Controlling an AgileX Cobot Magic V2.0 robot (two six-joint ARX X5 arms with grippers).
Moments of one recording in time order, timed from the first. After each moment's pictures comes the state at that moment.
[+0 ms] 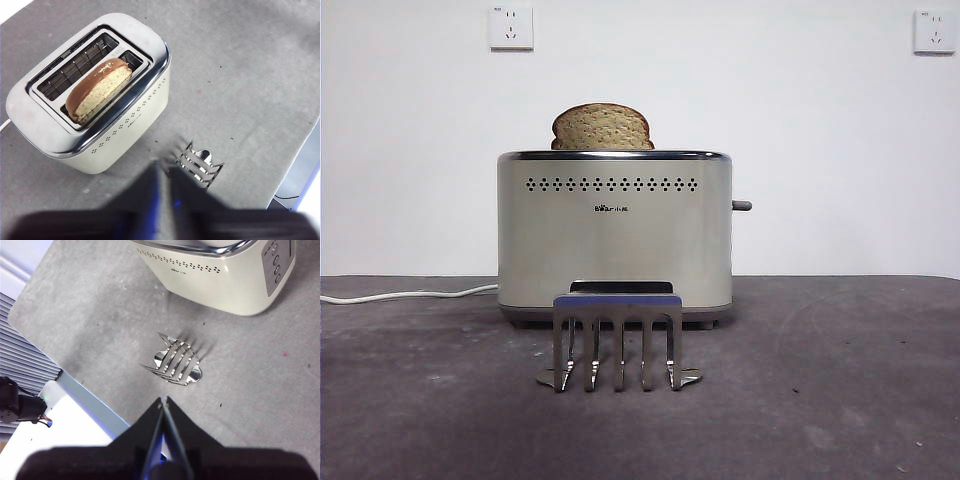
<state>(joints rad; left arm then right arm) -0.52 1.52 2.04 -1.33 0.19 0.24 0.12 1.13 1.37 -1.18 -0.67 -0.16</state>
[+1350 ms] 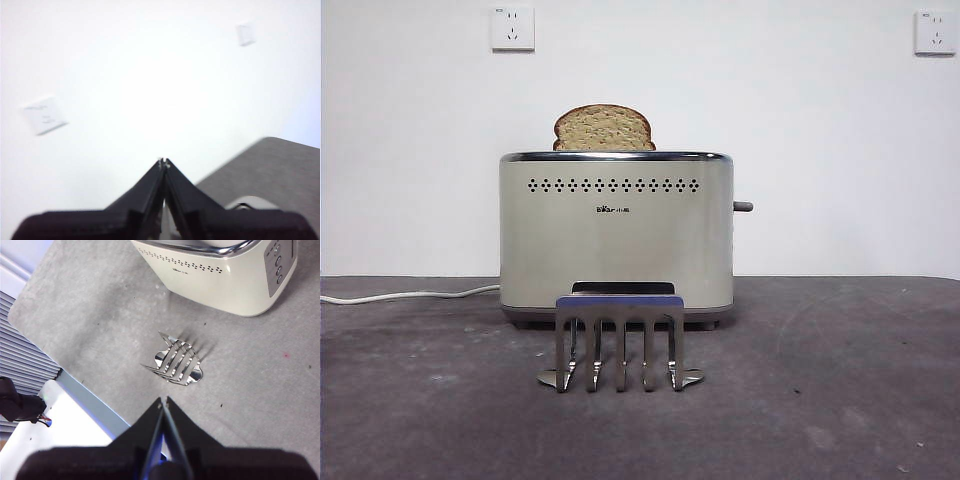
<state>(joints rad) -0.13 1.07 1.82 -0.68 0.31 0.28 0.12 1.13 1.37 -1.18 -0.67 -0.17</state>
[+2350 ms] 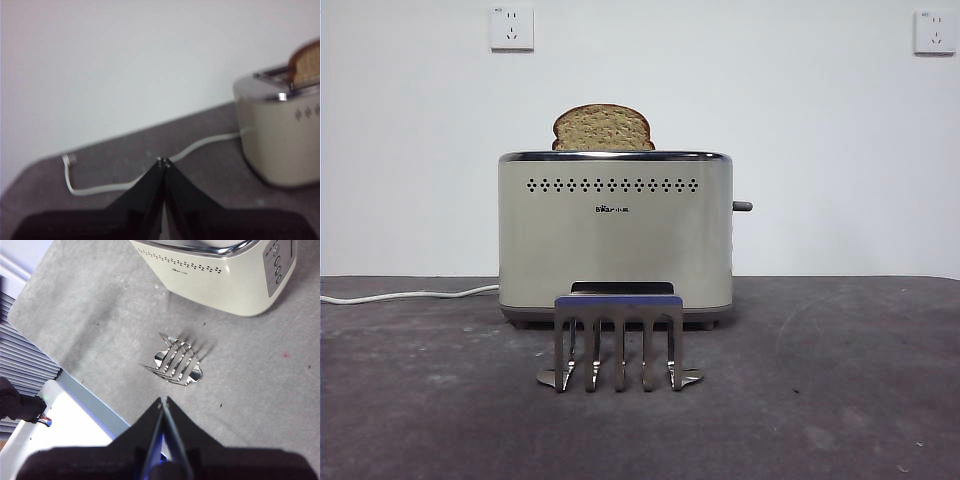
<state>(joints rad) 0.07 0.16 0.25 -0.08 0.11 0.25 0.12 1.13 1.37 -1.18 -0.67 -0.17</state>
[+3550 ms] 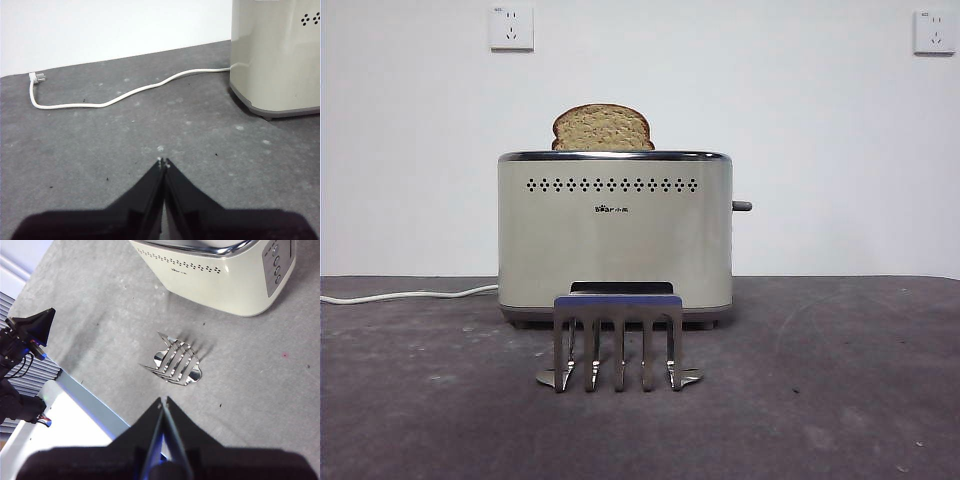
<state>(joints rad) 0.08 0.00 0.02 -0.18 0.11 0.13 0.12 1.13 1.37 -1.18 -0.67 -0.17</state>
